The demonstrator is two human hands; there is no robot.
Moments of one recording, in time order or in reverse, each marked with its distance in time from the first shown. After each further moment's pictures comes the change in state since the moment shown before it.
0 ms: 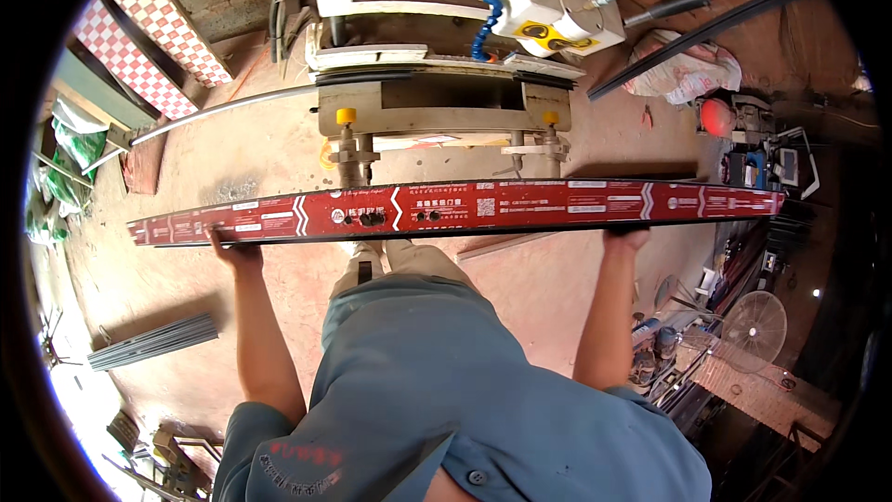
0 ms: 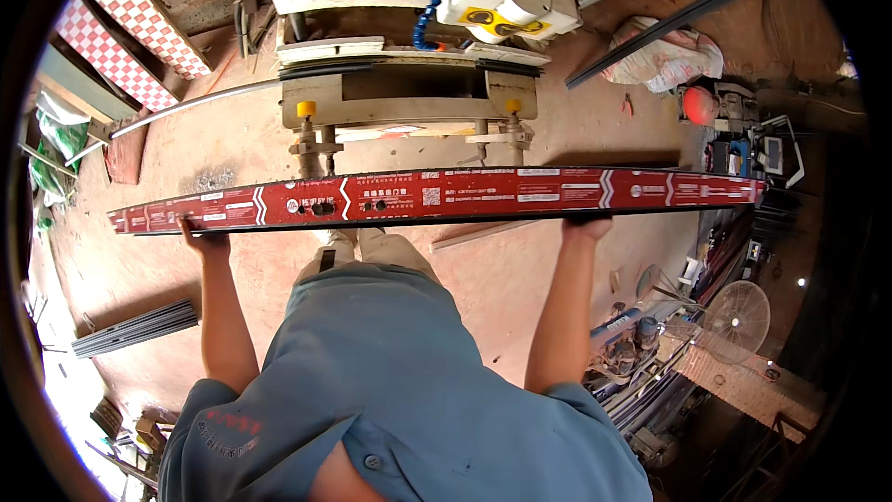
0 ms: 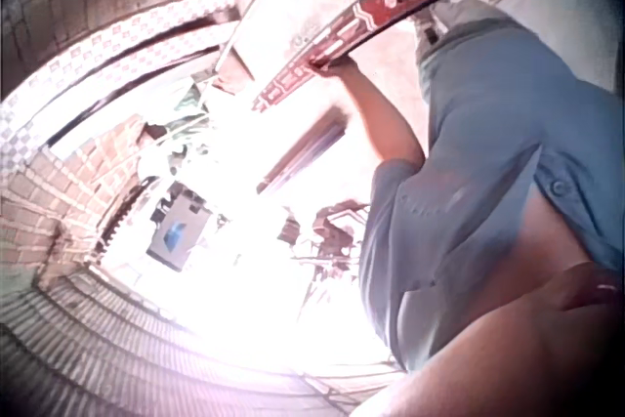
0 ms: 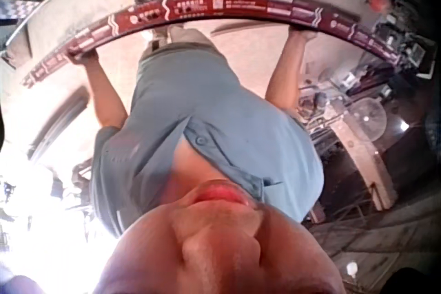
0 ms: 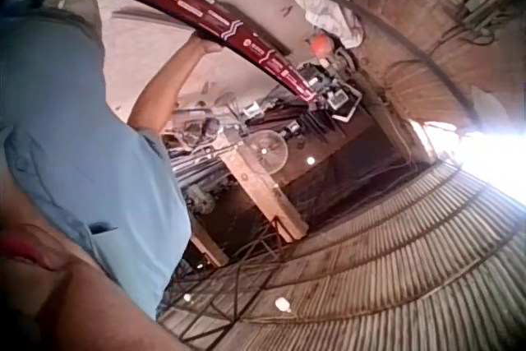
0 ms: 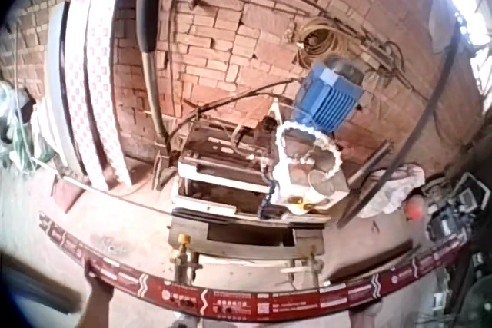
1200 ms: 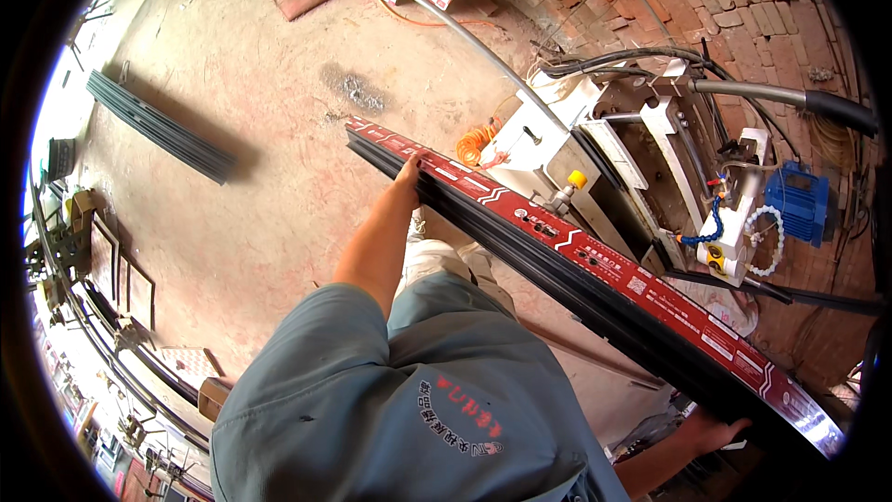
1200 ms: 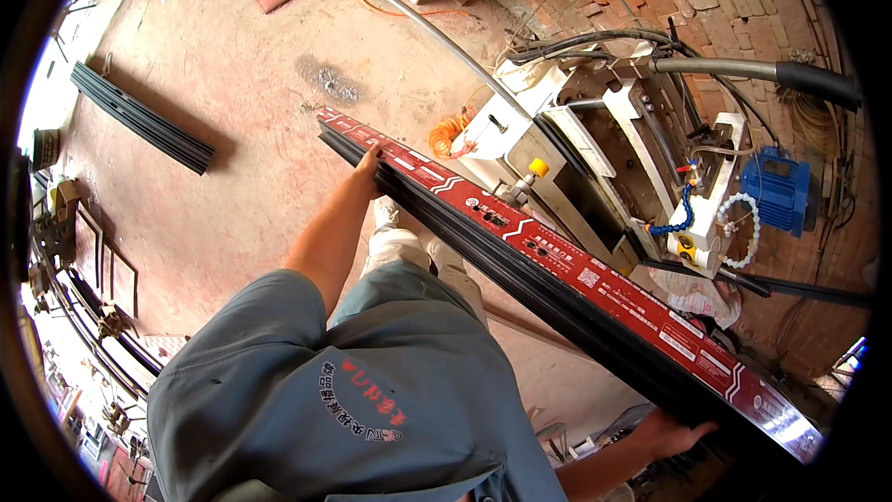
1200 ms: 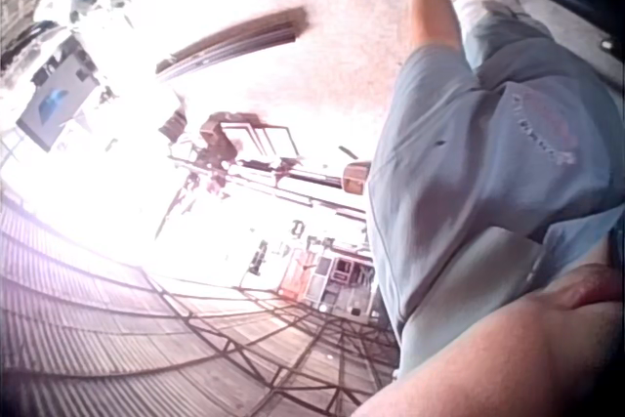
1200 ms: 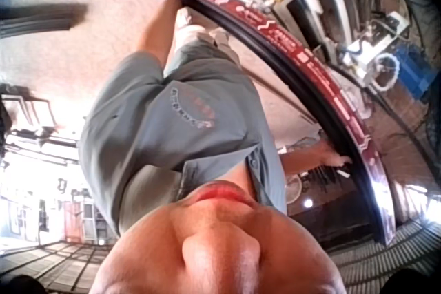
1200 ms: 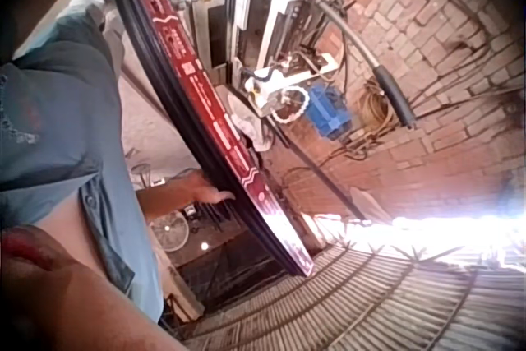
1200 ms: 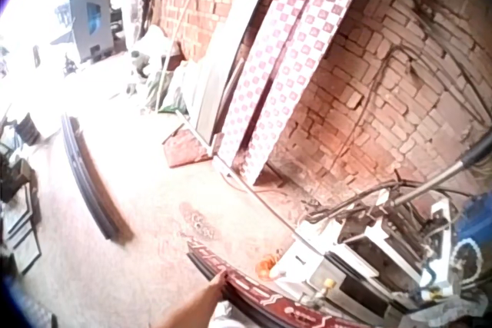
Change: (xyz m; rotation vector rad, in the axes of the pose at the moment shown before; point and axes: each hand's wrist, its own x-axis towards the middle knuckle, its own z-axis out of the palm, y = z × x) left_hand 0.067 -0.053 -0.068 0.051 0.241 -0.725; right_hand -0.299 -0.021 0.274 -0.333 -0.175 -0.391
